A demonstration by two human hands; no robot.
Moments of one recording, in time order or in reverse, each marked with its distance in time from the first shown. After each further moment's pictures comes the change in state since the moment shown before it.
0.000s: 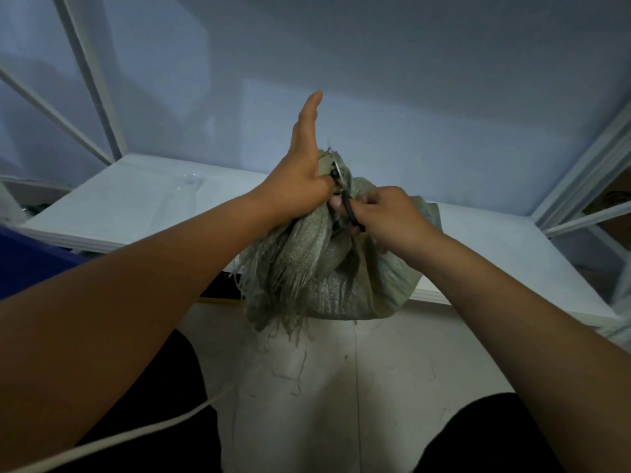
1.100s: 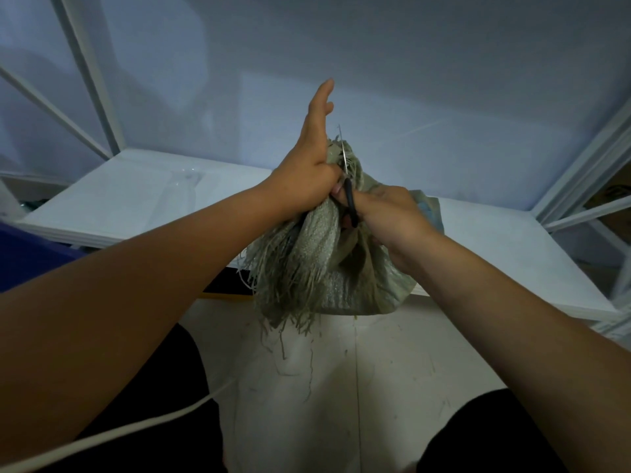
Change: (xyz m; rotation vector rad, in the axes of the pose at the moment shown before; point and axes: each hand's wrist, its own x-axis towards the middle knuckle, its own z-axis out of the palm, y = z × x) left_hand 0.003 0.010 0.010 -0.086 0.007 0.009; right_hand -0.018 -0.017 0.008 0.273 0.093 0.211
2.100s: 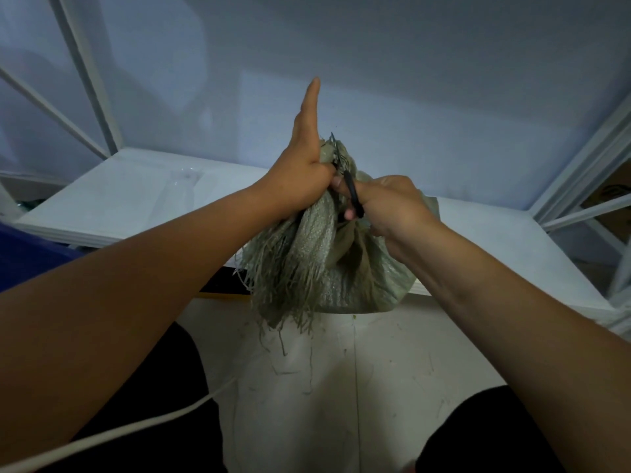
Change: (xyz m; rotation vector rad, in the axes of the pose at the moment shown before) left_hand -0.001 -0.004 -0.006 0.006 0.031 -0.042; right_hand 0.000 -0.013 0.001 -0.016 0.070 0.023
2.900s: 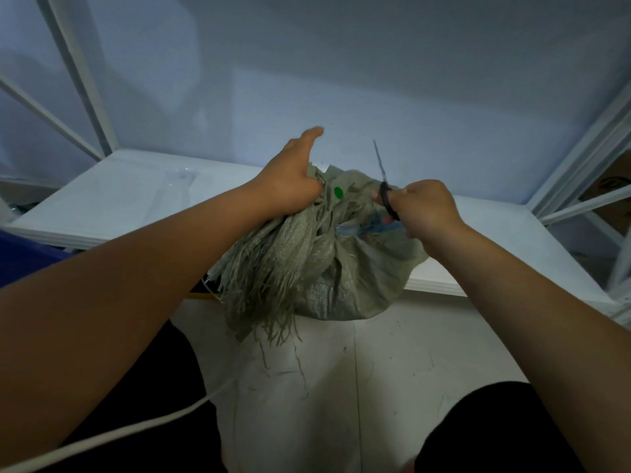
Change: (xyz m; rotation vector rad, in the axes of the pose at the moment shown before) left_hand 0.003 -0.021 -0.004 0.357 -0.161 -0.209; right_hand 0.039 0.039 -0.043 -0.210 0.130 0.011
